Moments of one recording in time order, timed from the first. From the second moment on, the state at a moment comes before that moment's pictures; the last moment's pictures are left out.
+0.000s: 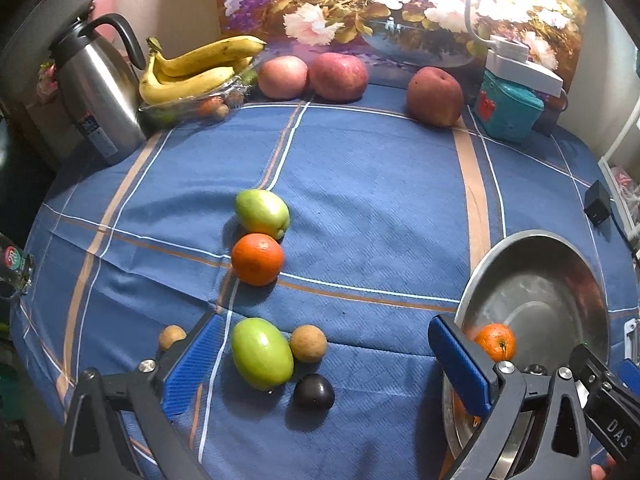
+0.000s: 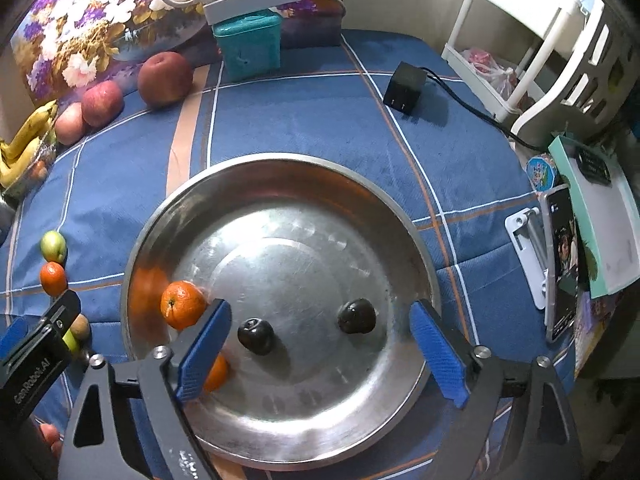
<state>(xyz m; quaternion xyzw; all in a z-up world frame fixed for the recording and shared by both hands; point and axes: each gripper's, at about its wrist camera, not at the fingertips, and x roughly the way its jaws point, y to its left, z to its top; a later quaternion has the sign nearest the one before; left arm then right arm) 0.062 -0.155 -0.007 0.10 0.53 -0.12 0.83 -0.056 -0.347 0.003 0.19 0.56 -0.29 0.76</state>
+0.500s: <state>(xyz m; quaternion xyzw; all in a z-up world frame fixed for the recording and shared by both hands) 0.061 -0.159 -0.001 0.12 0.52 -0.12 0.84 -0.053 -0.342 0.002 0.18 0.56 -0.29 0.76</state>
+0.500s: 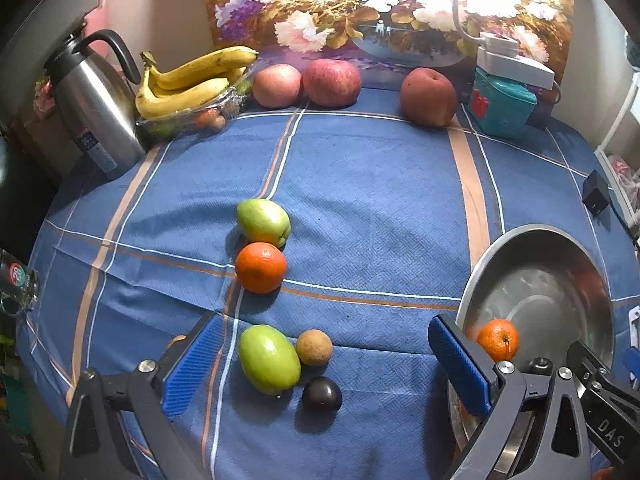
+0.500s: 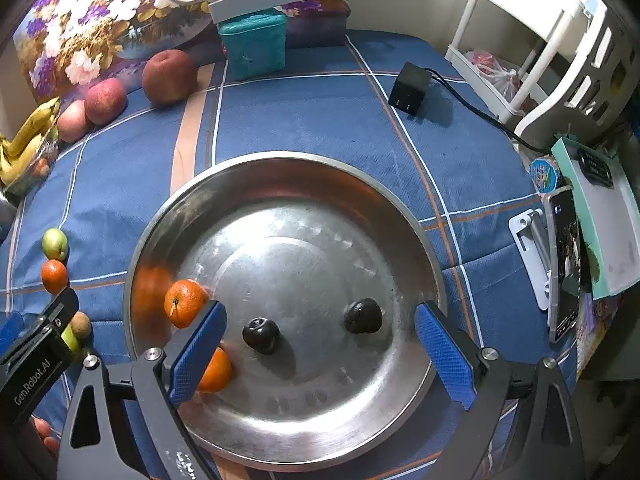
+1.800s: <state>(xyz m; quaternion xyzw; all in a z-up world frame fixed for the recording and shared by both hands) 0.111 -0.001 -0.010 0.05 0.56 -0.05 0.83 0.024 -0.191 0.008 0.13 0.58 -0.16 0.79</state>
